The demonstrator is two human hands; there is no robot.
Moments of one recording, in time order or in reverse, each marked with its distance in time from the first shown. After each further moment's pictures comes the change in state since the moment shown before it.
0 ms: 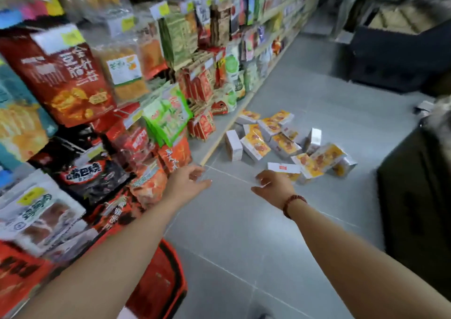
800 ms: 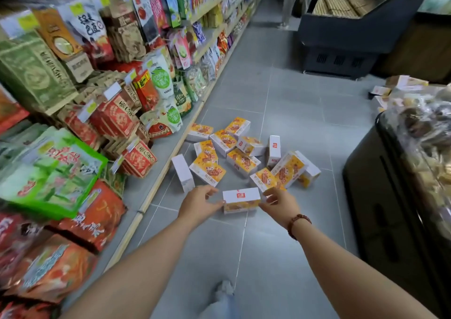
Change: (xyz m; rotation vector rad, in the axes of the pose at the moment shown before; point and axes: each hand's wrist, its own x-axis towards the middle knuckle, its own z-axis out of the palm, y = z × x) left_hand 0.262 0.148 0.291 0.172 -0.293 0.057; right_hand 0.240 0.221 -0.173 0.208 0.114 0.295
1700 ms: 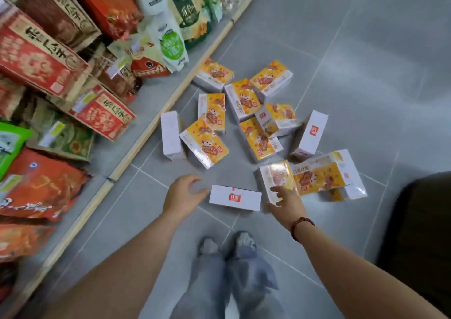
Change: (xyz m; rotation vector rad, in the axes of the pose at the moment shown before) left_hand 0.349 -0.042 0.138 -0.100 0.102 -0.507; right_hand 0.443 0.099 0.005 -0.225 -0.416 0.120
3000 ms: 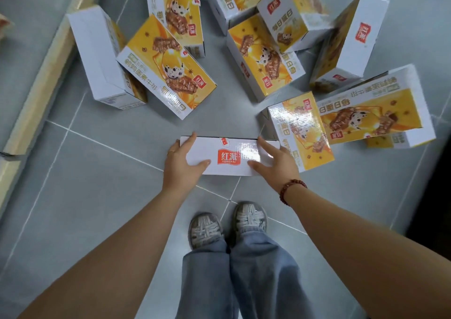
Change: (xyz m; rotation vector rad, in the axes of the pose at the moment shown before) left_hand 0.172 -0.175 0.196 0.034 -0.120 -0.074; right_hand 0.208 0.089 0.176 -0.003 0.011 0.120
